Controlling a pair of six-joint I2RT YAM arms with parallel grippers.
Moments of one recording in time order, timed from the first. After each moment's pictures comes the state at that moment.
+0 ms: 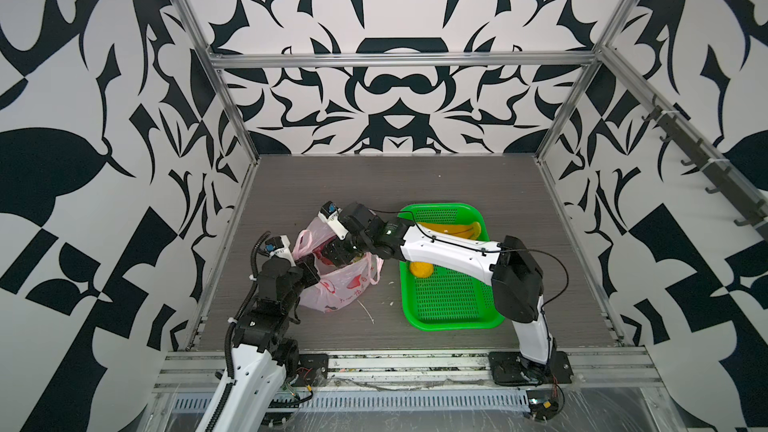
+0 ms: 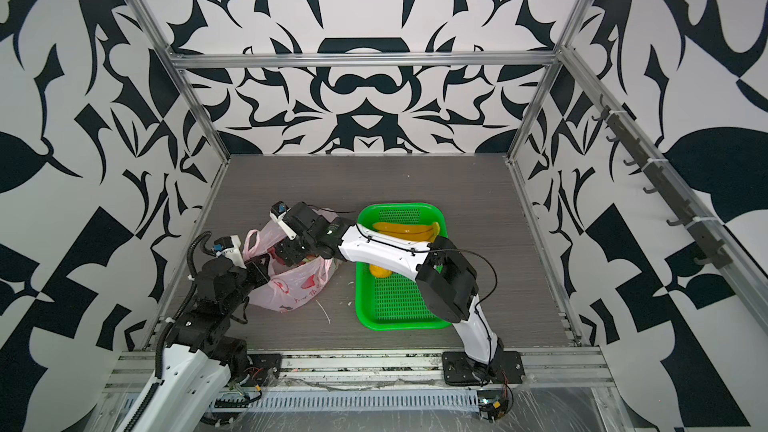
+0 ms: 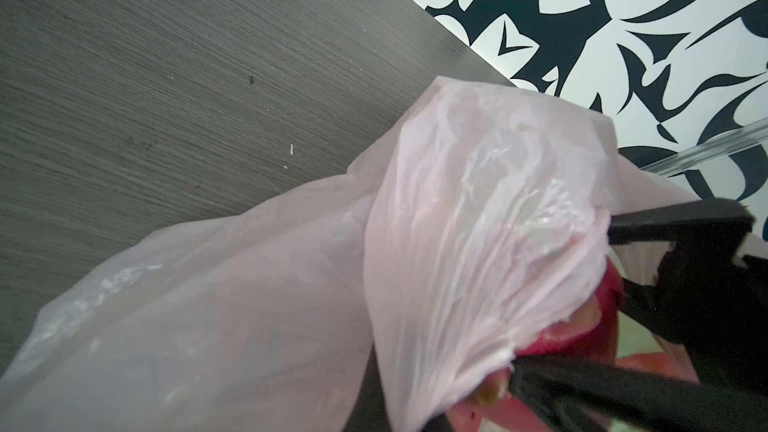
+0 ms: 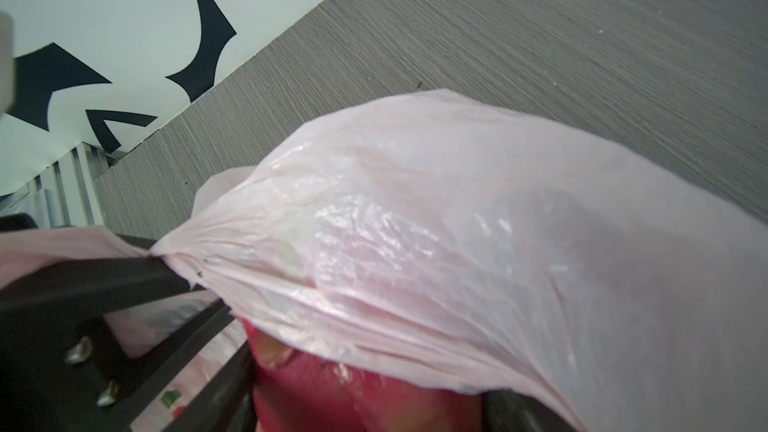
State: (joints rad) left arm -0.21 0.44 0.32 -0.36 0.02 -0.62; right arm 1.06 2.03 1.72 -0.40 -0.07 0.23
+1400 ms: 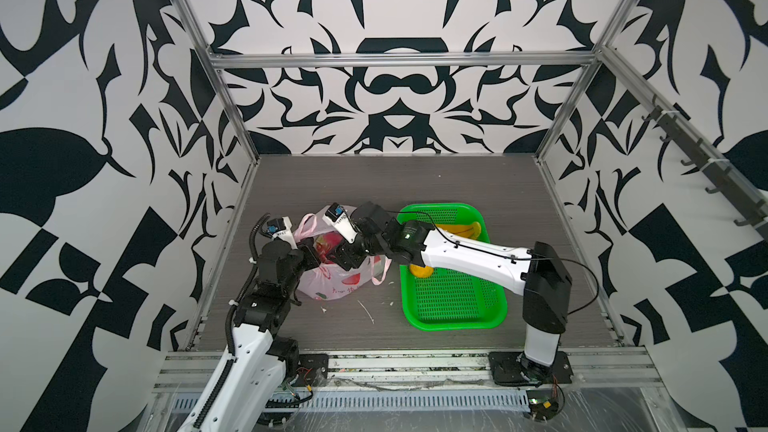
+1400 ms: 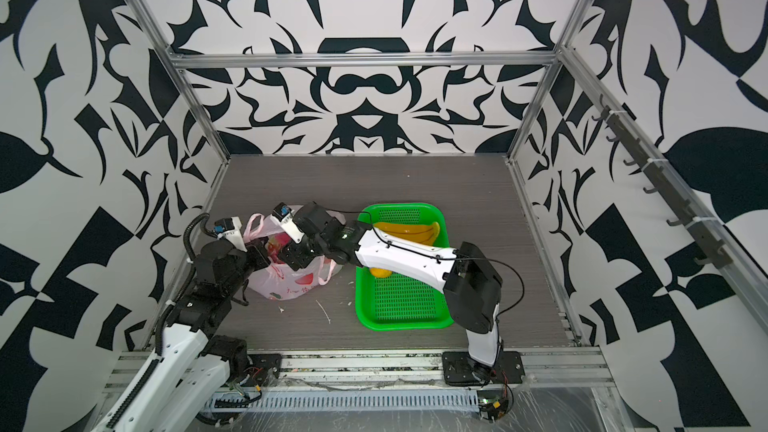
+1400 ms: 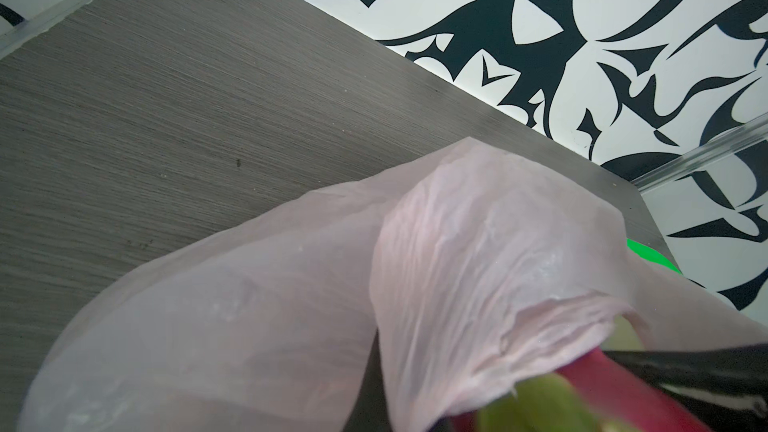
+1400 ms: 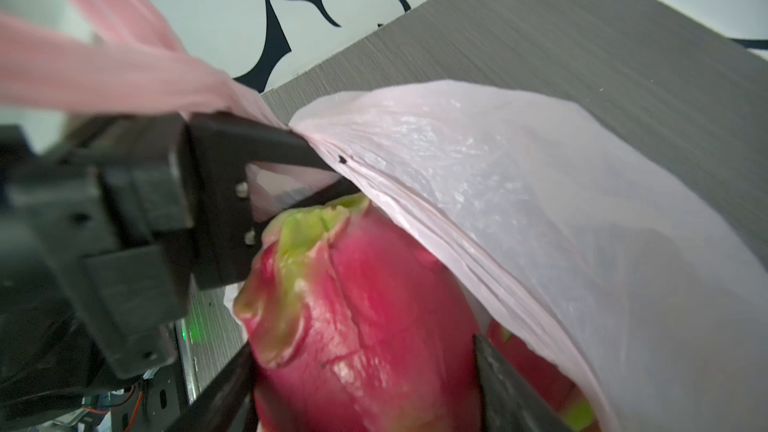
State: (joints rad) left arm -0.21 0.62 0.43 -0.24 -0.01 -0.52; right arm 1.07 1.86 1.58 -0.35 -0.12 0.13
